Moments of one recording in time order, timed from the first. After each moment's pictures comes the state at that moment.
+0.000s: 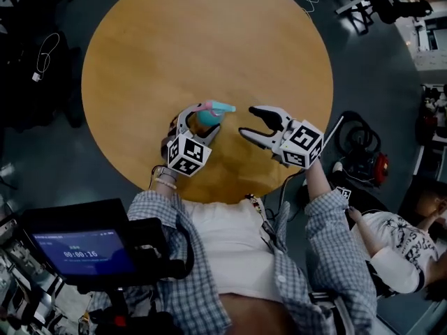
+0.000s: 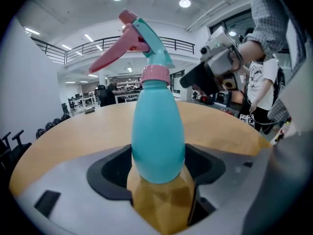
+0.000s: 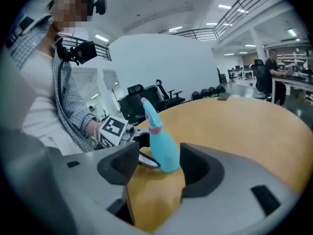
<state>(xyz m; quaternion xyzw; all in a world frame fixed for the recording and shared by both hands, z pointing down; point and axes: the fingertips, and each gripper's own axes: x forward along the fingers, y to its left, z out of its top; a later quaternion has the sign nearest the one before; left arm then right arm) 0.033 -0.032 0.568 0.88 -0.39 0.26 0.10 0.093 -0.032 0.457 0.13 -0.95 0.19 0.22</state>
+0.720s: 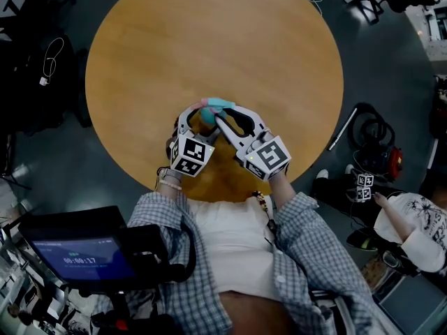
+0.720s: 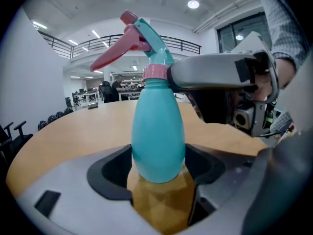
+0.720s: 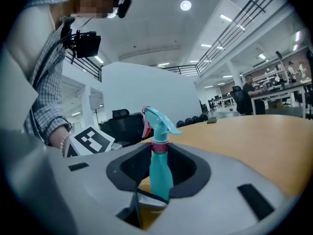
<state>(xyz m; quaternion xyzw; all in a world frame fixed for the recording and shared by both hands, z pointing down) 0.016 -0.025 0.568 0.87 -0.40 0.25 0.13 0.016 -0.027 0.460 0.27 -0.95 0.14 0.05</state>
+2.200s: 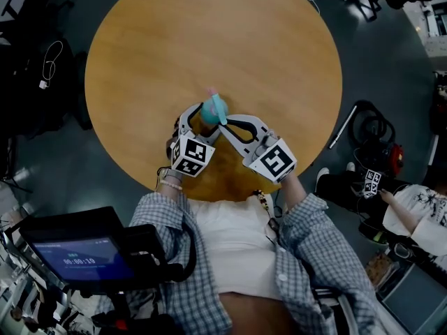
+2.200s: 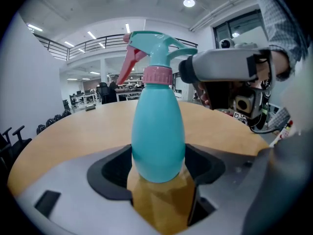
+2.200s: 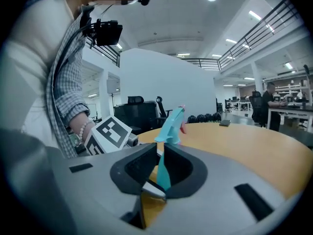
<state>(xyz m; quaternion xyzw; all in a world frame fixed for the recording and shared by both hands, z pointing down) 0.021 -0.023 0.572 0.87 -0.39 0.26 0.12 0.015 0.002 0.451 0.18 -0.97 0.08 0.13</state>
